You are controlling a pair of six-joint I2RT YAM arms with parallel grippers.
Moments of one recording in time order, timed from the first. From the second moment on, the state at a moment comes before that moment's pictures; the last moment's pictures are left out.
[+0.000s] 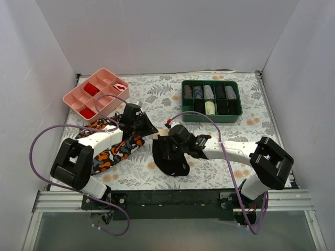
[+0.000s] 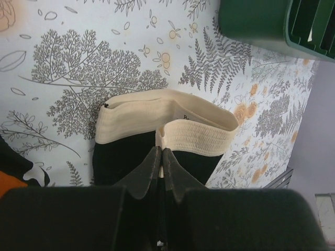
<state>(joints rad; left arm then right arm) -0.45 1.50 0.84 -0.09 0.25 -0.83 1.02 1.53 0.87 -0.16 -0.07 0.71</state>
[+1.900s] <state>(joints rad) -0.33 1.70 1.05 -0.21 0.29 -0.68 1.01 1.53 0.97 0.10 -0.05 0.67</state>
